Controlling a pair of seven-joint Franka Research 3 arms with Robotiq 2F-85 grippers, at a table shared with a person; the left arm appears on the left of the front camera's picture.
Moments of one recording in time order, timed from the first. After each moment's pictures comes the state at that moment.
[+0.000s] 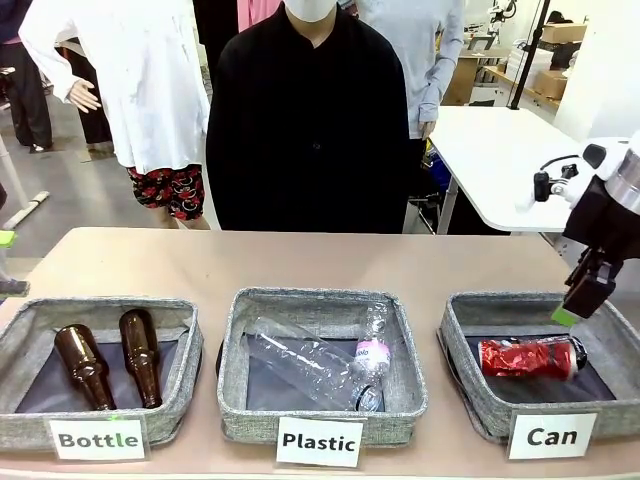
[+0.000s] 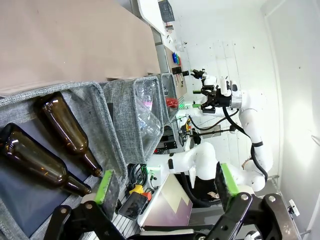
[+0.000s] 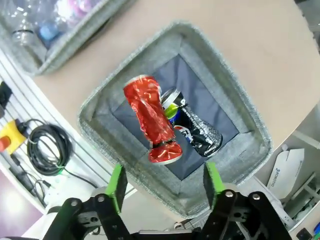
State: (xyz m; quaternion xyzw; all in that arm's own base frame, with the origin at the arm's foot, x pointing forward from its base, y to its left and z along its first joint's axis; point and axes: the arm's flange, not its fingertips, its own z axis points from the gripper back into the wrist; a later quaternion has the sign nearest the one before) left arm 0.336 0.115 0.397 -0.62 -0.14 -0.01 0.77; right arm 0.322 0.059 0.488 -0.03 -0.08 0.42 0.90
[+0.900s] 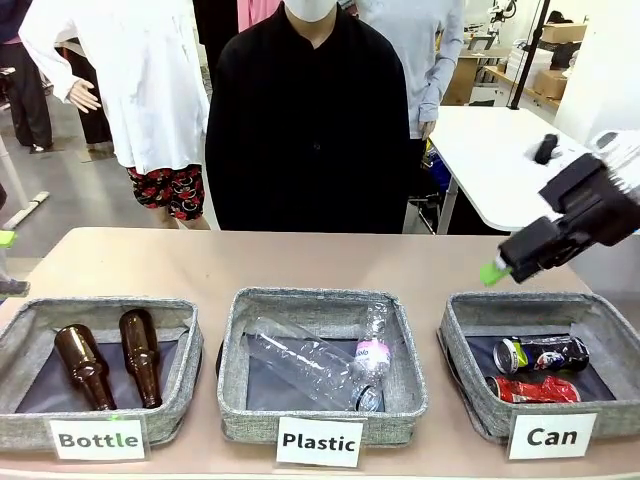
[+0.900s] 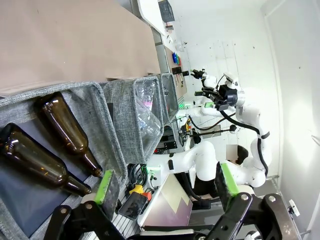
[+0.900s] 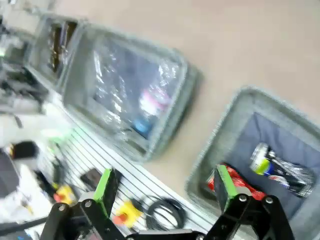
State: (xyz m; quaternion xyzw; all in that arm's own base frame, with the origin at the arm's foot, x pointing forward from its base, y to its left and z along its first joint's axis) left arm 0.337 0.115 0.397 -0.62 -0.14 -0.01 0.77; right arm 0.331 0.072 0.497 0.27 -0.14 0.20 0.93
